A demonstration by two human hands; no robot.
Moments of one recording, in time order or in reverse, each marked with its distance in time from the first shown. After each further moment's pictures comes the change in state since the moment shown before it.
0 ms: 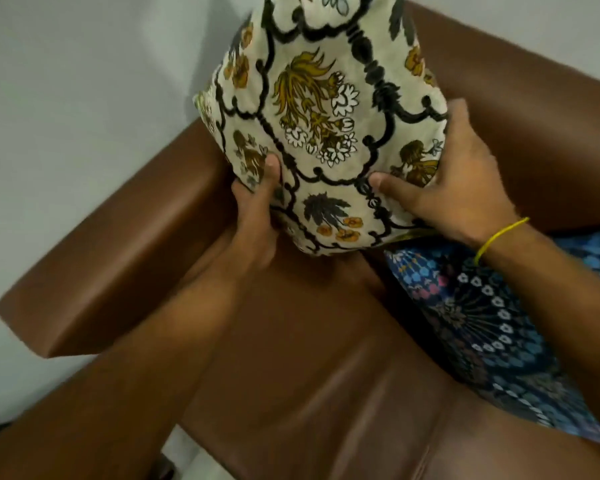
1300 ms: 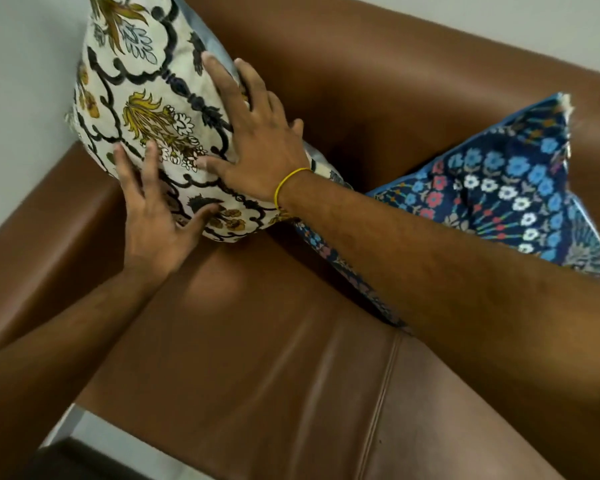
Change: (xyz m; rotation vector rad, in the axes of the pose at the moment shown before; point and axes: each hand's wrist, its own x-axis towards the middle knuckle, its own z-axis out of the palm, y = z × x) left_hand -0.029 -0.009 -0.029 1.281 -0.029 0.716; right_hand 0.023 -0.013 0.077 -0.173 0.022 -0.108
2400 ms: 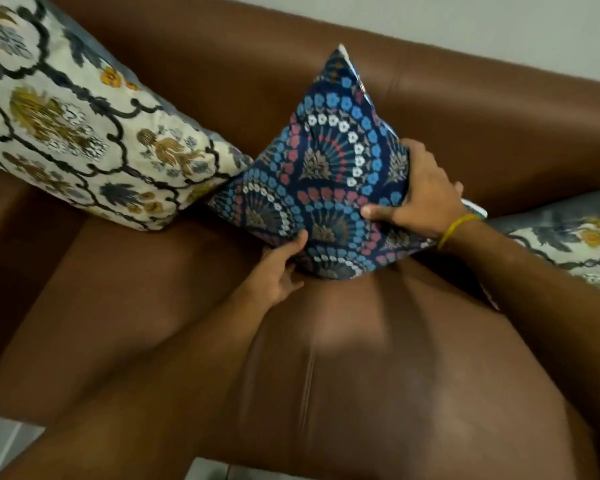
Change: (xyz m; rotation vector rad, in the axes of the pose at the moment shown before) left_hand -0.155 0.206 0.146 -1.208 -0.801 -1.044; right_hand -0.275 0.181 -0.185 -0.055 -0.078 0.595
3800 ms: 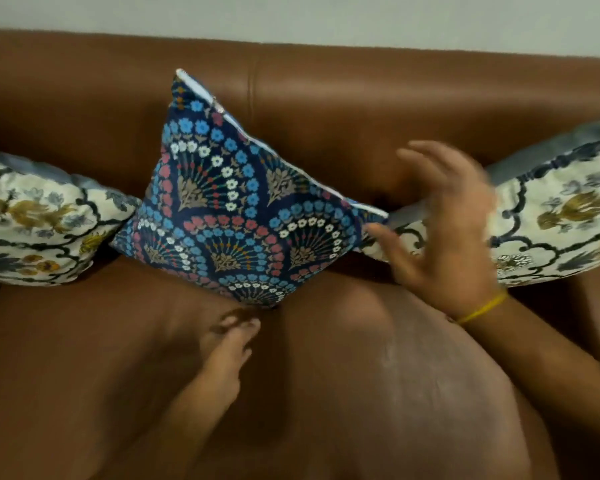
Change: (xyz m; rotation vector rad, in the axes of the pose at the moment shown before) left_hand -0.043 -0.092 0.058 0.218 0.470 -0.037; right_hand -0.092 0.119 -0.071 -0.031 0.658 -0.334
